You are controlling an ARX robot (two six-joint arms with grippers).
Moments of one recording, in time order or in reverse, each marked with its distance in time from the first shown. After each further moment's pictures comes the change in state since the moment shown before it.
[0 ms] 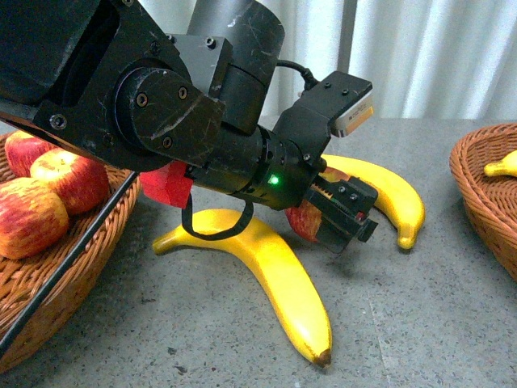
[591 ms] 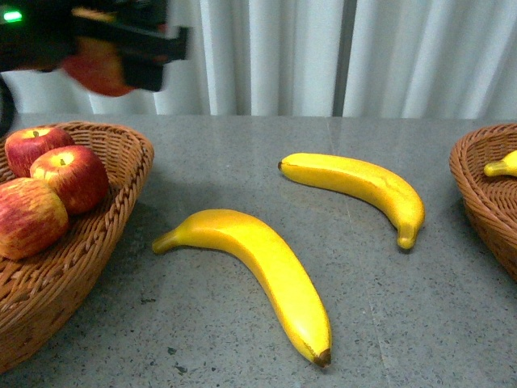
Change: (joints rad) left arm 0.173 -0.609 -0.478 0.335 -0.596 -0.153; right arm 0.000 0.000 0.000 0.000 0.000 0.000
